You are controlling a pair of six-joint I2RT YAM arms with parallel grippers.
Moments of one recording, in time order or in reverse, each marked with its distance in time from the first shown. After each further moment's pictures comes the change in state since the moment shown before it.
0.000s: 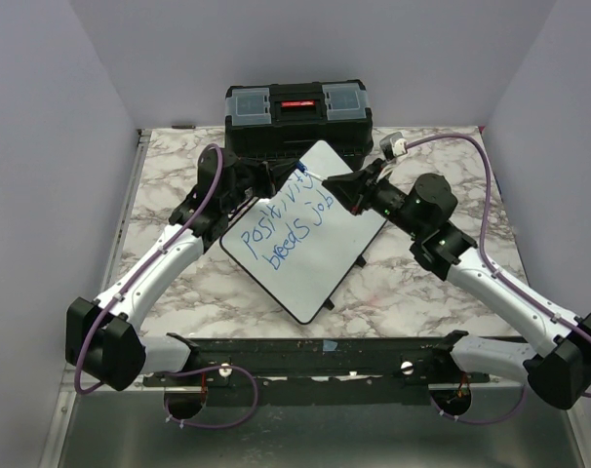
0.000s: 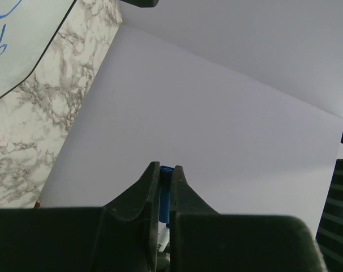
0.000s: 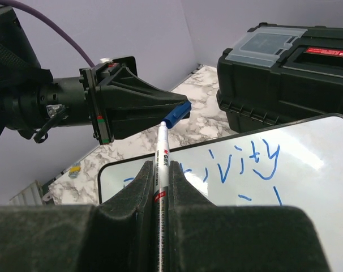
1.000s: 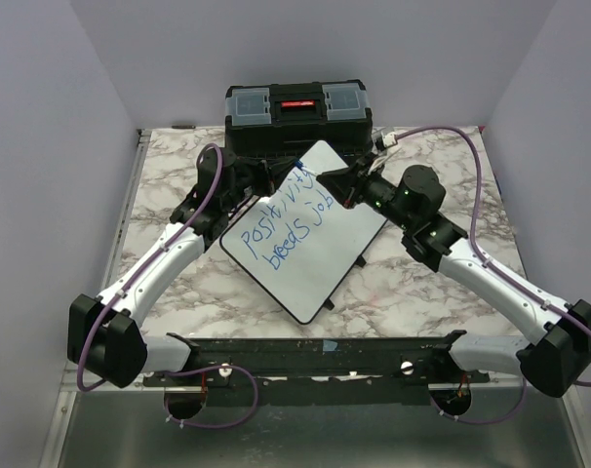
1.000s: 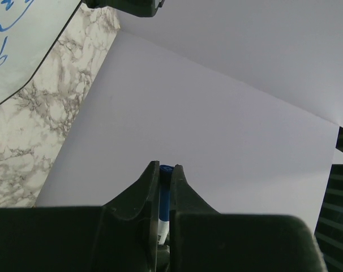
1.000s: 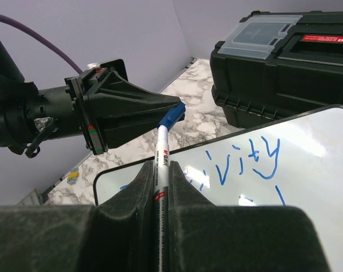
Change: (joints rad) left arm 0.007 0.013 -0.010 0.024 0.005 -0.010; right arm 0.002 0.076 0.054 -0.017 0.060 0.033
